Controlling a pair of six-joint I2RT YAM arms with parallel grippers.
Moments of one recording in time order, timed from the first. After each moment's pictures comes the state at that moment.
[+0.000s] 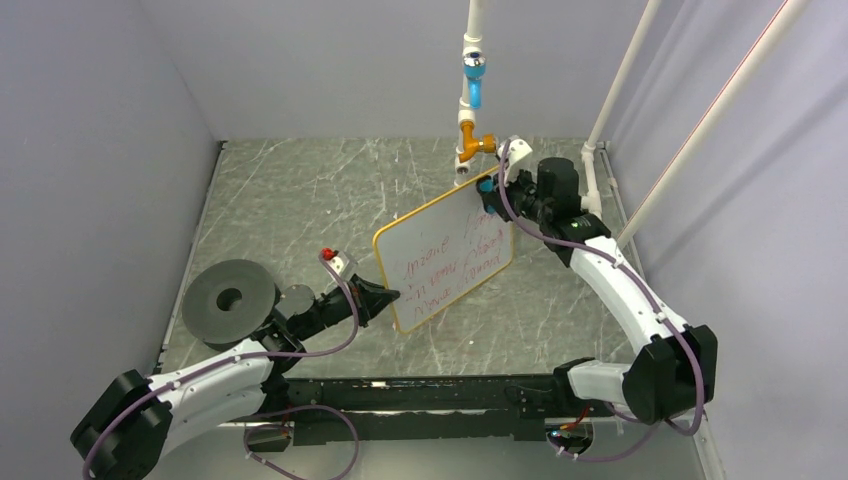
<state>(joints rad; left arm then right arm) -0.73 0.85 0.15 0.69 0.29 -0.40 0.32 1.26 1.05 -0.19 -0.32 -0.19</state>
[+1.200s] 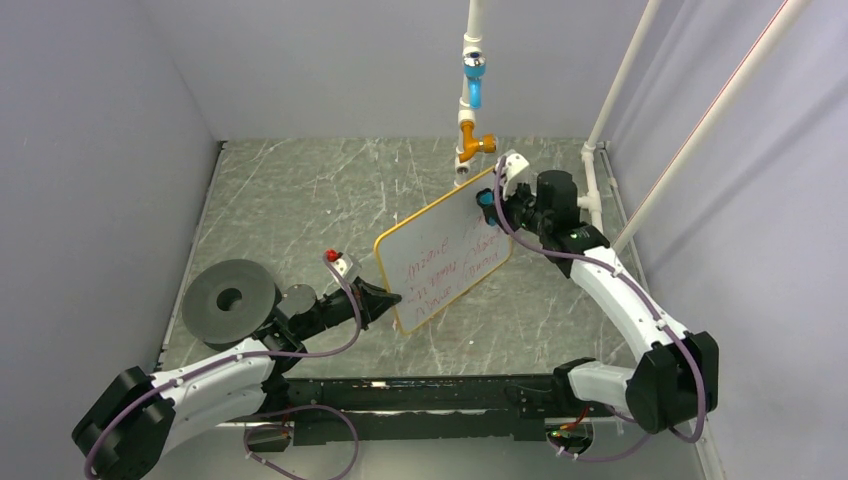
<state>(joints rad) -0.73 0.87 0.15 0.69 0.33 -0.38 0.31 1.22 0.96 -0.15 -0.30 -0.24</state>
